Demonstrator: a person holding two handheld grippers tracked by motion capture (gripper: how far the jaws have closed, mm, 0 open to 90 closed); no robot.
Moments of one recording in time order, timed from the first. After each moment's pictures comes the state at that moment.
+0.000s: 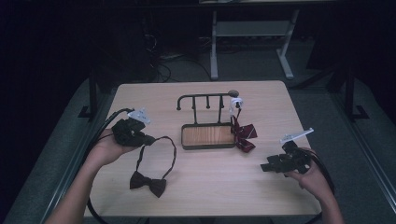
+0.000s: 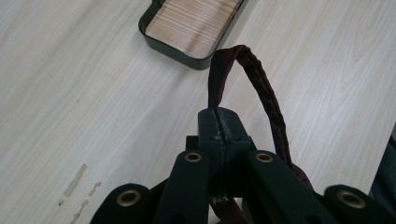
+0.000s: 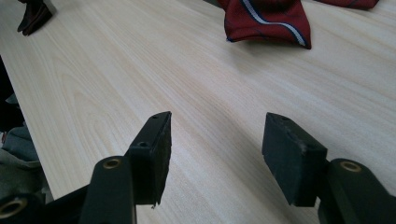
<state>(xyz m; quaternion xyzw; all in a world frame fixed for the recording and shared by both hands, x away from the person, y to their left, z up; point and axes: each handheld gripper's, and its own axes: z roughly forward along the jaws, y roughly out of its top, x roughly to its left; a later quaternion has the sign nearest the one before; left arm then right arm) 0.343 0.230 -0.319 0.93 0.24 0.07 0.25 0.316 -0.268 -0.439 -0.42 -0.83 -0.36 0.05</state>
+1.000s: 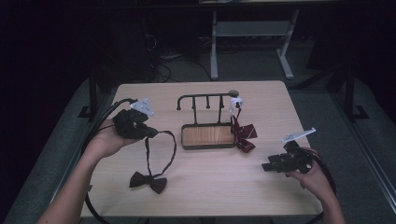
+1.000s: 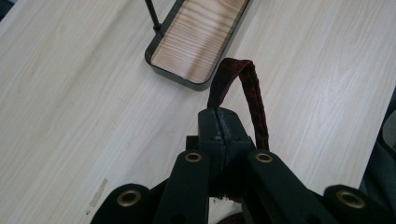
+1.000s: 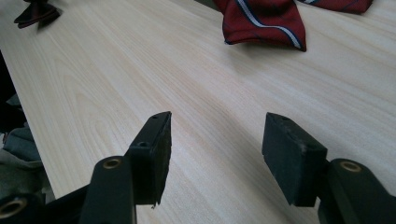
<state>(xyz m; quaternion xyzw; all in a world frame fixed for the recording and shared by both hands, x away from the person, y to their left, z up) 0.344 0.213 -0.284 0.94 0.22 0.10 0.25 0.315 -0.271 -0.436 -0.42 -0.83 -0.36 0.04</state>
